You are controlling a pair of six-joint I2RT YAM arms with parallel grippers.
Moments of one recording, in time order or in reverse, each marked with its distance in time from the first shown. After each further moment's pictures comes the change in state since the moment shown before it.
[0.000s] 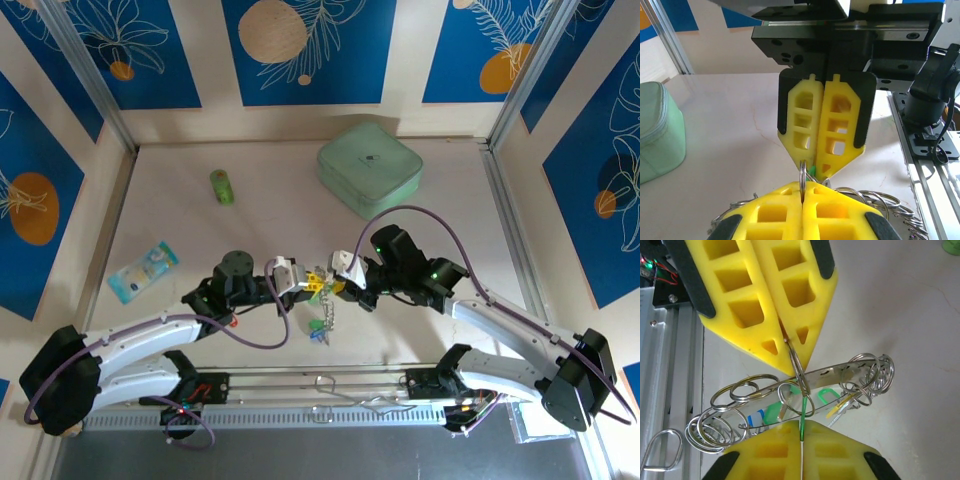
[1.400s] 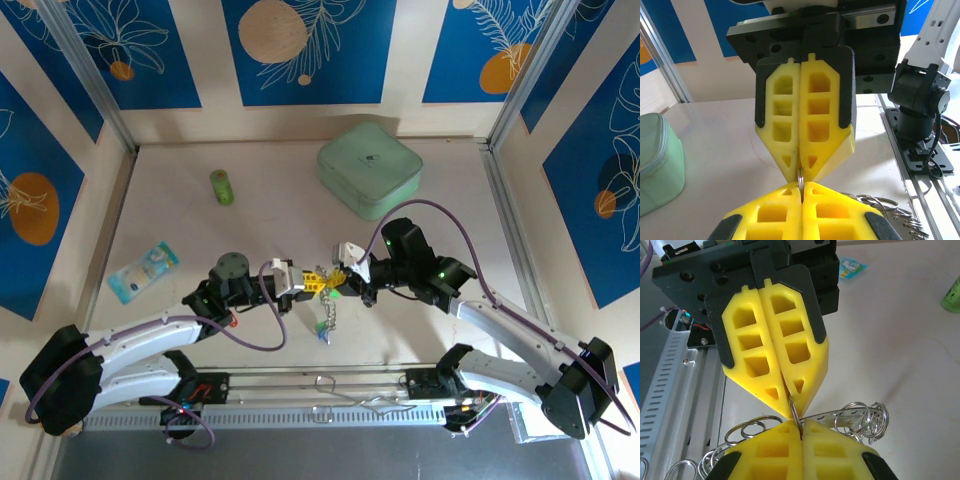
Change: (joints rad) left arm 0.000 0.003 -0.022 0.123 0.050 0.001; right arm -0.058 -0.035 -0.006 0.113 -0.193 0.025
